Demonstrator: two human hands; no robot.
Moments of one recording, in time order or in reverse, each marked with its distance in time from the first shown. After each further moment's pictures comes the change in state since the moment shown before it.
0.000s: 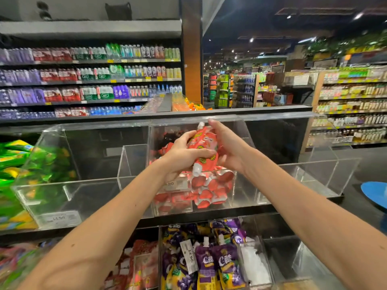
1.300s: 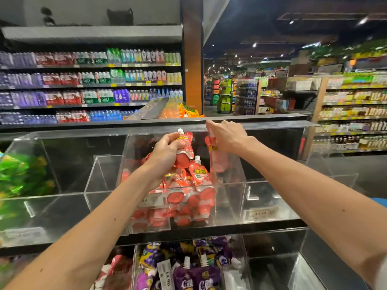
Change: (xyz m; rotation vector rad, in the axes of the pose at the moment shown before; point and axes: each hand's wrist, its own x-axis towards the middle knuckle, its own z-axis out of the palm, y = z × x) left_hand 0.034 0.015 0.029 -0.101 0.289 0.021; right_hand 0.067 -0.054 -0.078 -1.939 0.321 -0.595
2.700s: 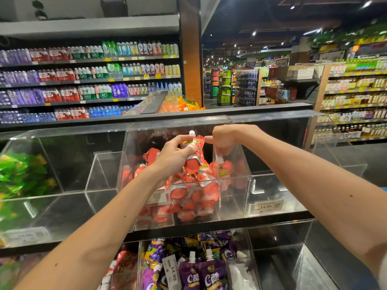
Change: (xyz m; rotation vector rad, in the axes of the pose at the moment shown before) left_hand 0.013 -0.025 -0.001 0.189 -0.173 0.033; right_hand 0.013 -0.004 0.007 0.178 -0.497 -0.012
